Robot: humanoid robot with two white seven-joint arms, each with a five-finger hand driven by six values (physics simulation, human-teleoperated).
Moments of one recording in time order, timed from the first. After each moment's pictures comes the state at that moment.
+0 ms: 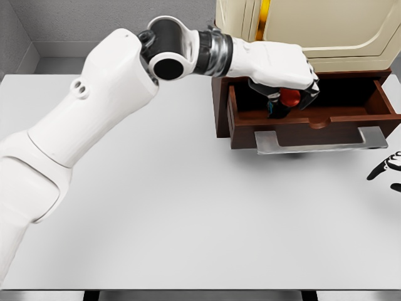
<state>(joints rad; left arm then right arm) -1.19 0.07 -0.88 -1.17 -0.48 -0.61 -0.61 0.39 -1.02 -0.39 -1.76 0.03 -0.61 0.61</state>
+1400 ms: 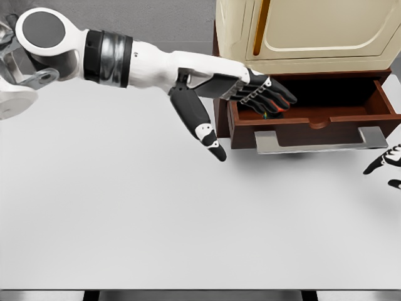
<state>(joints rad) -1.39 0.64 -1.20 -1.76 1.00 0.27 -0.61 0.35 -1.02 -0.36 -1.76 0.03 -0.61 0.61</state>
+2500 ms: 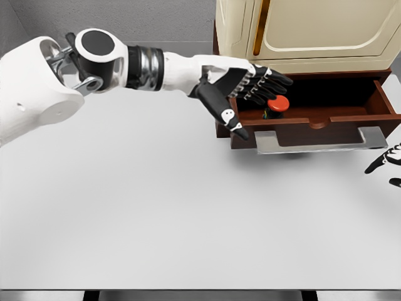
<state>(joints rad) -1.29 0.49 -1.20 -1.55 1.03 0.36 -0.48 0.35 -1.02 -0.37 -1.76 0.03 -0.61 0.61</state>
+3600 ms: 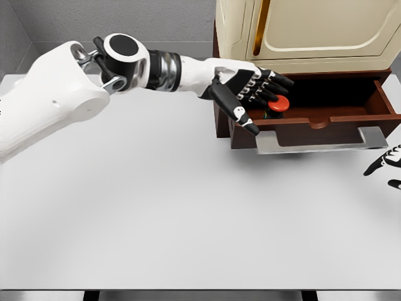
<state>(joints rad) -1.27 0.37 -1.21 -1.38 1.02 0.39 -0.49 0.35 -1.03 -0.36 -1.76 0.03 -0.61 0.61</state>
